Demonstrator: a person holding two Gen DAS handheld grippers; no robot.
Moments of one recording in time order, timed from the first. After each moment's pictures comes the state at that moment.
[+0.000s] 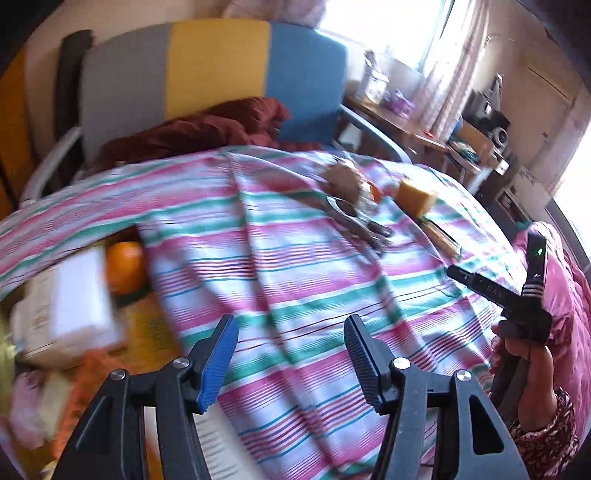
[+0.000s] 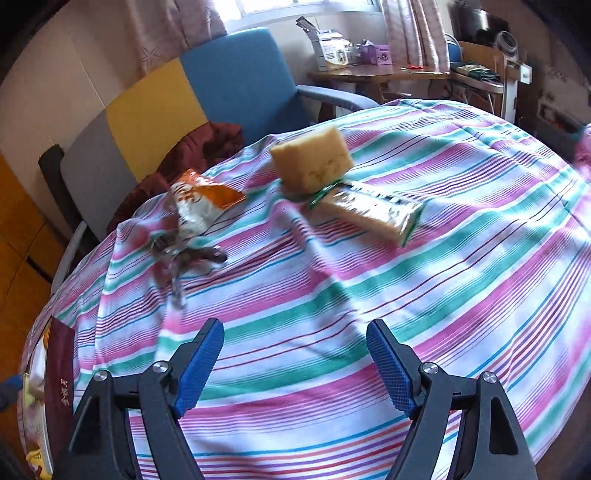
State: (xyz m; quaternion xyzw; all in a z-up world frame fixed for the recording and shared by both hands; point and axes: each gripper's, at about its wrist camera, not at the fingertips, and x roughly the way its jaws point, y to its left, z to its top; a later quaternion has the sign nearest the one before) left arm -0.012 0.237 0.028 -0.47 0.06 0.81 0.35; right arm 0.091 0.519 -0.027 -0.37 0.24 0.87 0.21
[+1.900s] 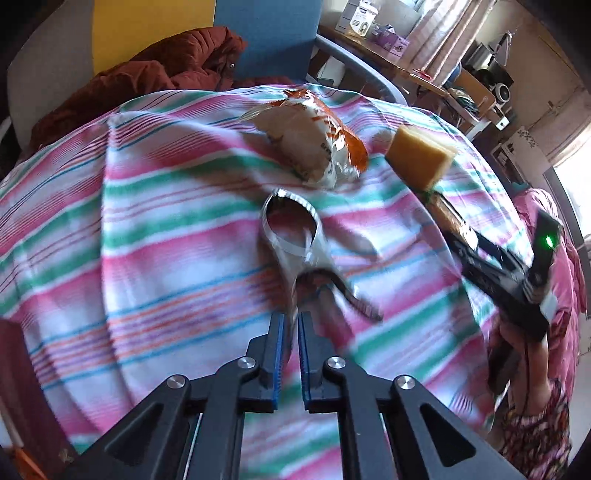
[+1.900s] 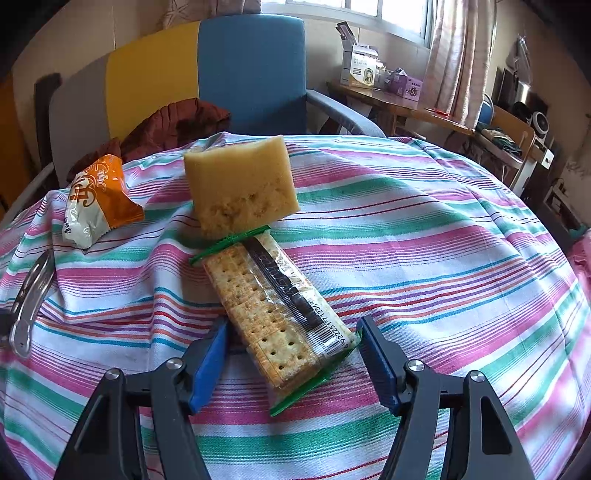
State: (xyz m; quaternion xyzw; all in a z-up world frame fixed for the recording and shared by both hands) left arm -0.072 0.354 -0.025 -0.55 0.12 0.74 0.36; right arm 0.025 0.614 -0.067 -0.42 0.07 0.88 0.22
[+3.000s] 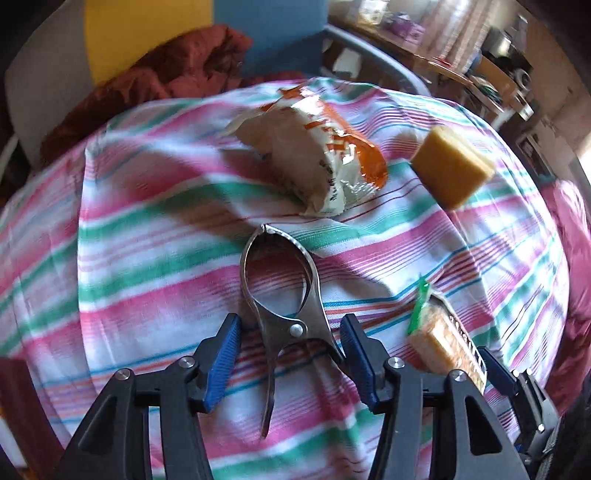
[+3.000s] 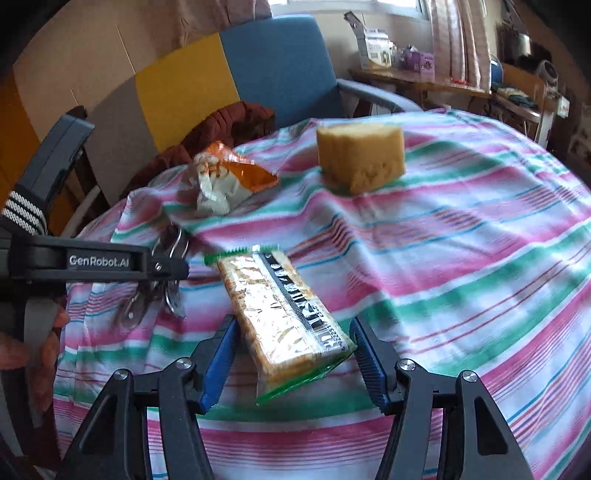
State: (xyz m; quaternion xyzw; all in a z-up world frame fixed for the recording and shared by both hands) left arm -0.096 0.416 -0.044 -0.54 0.17 0.76 0.32; right arm 0.055 0.504 -0.060 -0.40 0.20 0.88 0.14
